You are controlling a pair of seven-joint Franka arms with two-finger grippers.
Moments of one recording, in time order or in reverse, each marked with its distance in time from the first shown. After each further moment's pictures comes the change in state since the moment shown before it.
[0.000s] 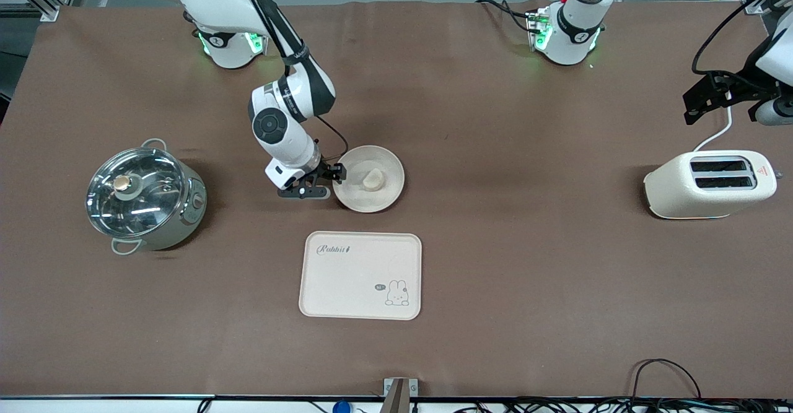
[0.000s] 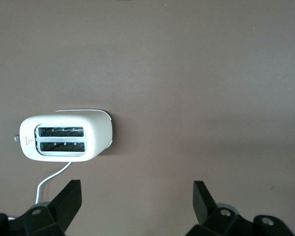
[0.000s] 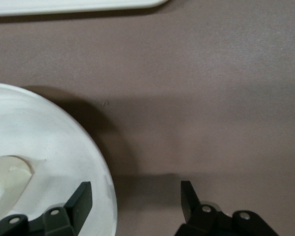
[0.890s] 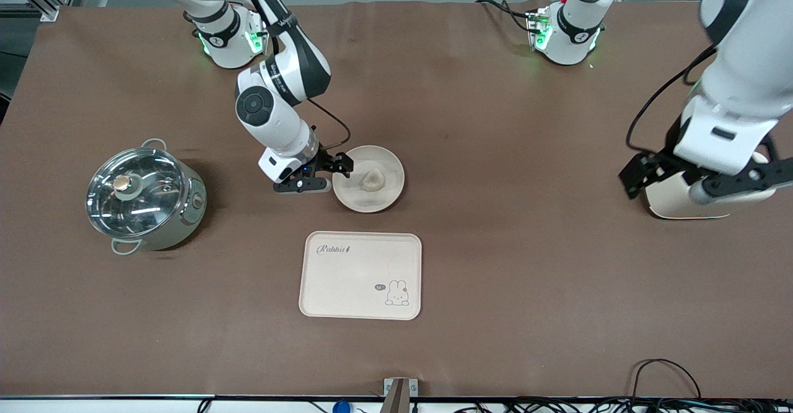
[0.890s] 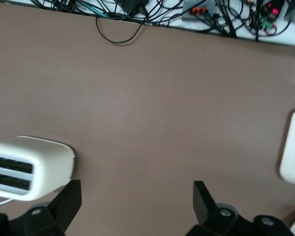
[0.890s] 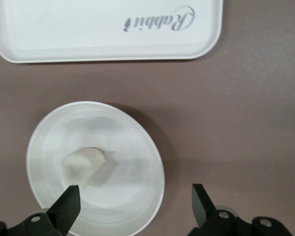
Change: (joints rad) left arm -0.077 0.183 -0.077 0.119 0.095 0.159 -0.316; right arm -0.011 -0.138 -0.003 0.038 -0.007 -0.118 -0.004
